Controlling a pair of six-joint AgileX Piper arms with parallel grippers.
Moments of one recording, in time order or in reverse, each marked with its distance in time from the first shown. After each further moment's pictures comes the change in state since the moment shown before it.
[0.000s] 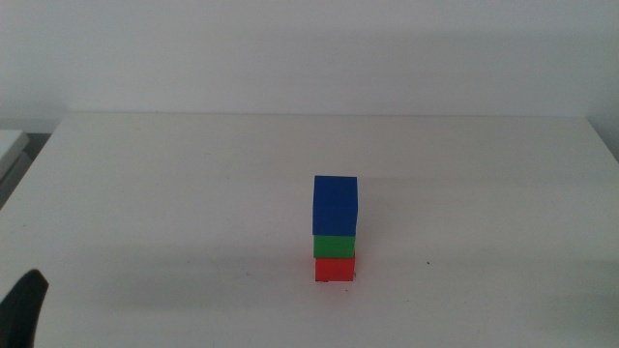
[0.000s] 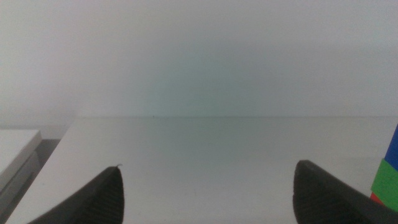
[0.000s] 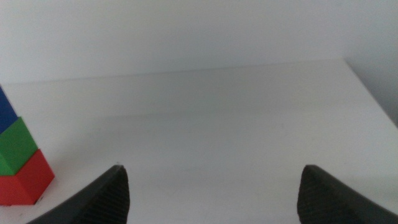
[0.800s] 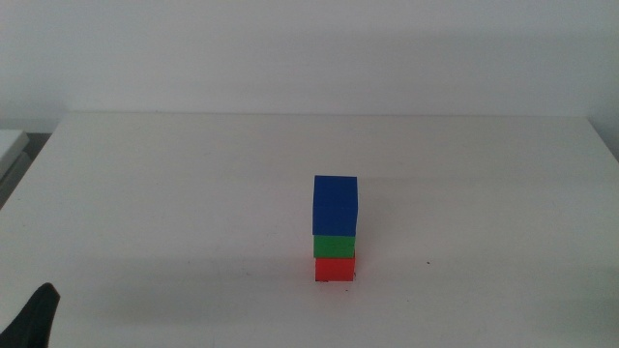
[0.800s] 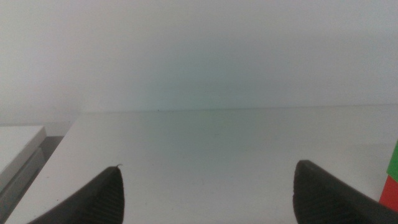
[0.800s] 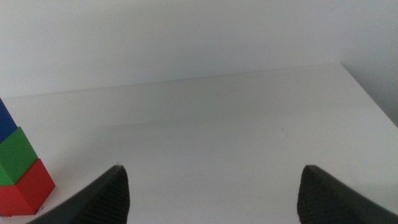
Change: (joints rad) left arm 0.000 -0.025 0.094 0.035 -0.077 0.000; right arm -0.018 -0.050 0.042 0.024 -0.031 0.000
